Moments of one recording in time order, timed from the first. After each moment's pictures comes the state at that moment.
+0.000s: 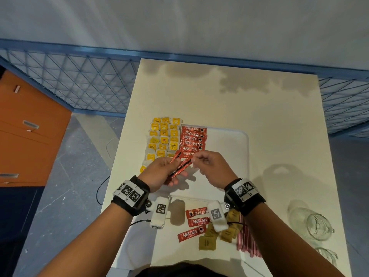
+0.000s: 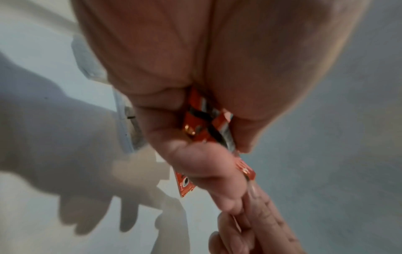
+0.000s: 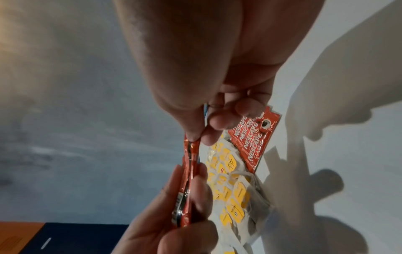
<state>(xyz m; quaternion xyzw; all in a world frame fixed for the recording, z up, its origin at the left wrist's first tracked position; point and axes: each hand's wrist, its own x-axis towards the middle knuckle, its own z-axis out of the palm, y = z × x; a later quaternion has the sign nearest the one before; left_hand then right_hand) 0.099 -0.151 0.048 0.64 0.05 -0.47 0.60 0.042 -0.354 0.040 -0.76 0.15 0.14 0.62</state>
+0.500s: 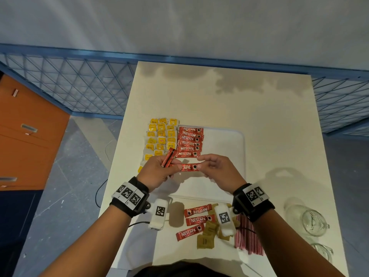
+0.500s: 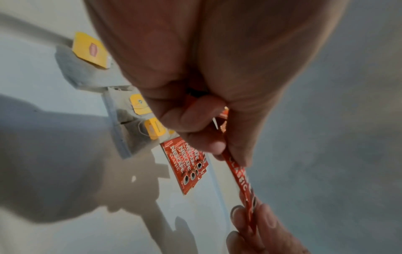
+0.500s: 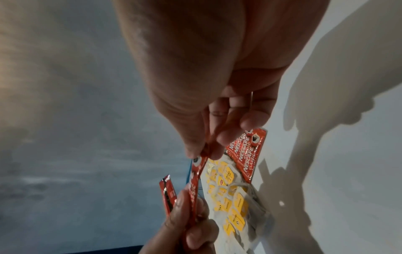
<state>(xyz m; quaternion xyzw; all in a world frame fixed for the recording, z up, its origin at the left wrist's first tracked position) 0.095 -0.150 0.048 0.74 0.02 -0.35 0.58 0.017 -0.376 0.052 -0.71 0.19 0.15 0.66</state>
